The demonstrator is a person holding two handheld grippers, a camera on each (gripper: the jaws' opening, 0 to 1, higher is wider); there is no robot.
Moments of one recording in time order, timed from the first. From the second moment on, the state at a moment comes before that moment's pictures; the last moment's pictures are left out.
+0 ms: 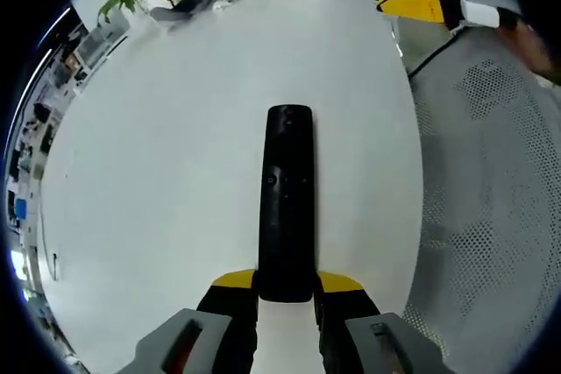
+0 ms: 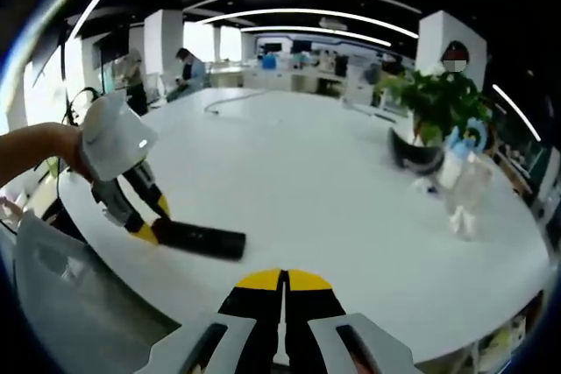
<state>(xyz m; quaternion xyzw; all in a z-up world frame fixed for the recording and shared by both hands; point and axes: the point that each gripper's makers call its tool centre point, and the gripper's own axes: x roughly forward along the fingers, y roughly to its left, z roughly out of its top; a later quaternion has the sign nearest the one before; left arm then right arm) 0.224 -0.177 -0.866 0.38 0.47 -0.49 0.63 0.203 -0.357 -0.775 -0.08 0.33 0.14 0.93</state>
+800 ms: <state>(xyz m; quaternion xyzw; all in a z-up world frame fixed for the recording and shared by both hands) 0.192 -0.184 -0.864 0.34 0.44 -0.50 0.67 0.201 -0.353 -0.778 -0.07 0.34 0.15 0.93</state>
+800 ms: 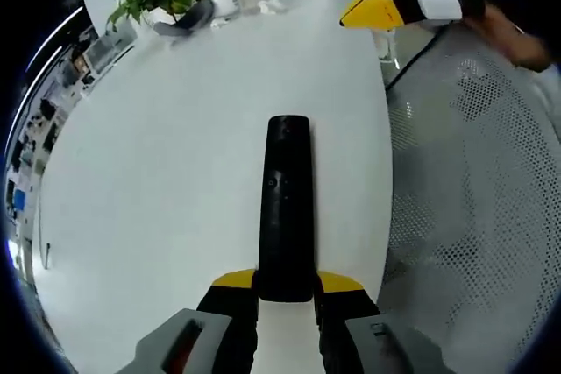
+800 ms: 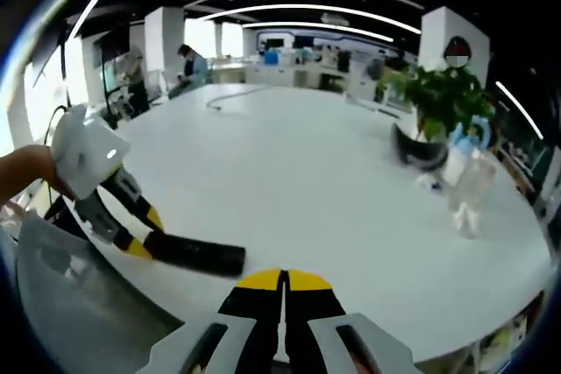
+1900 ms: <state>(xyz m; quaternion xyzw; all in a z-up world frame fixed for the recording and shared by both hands) 0.174 -0.193 -0.860 0.21 0.34 -0.50 0.77 0.220 -0.308 -0.811 0.11 0.42 0.22 0.87</state>
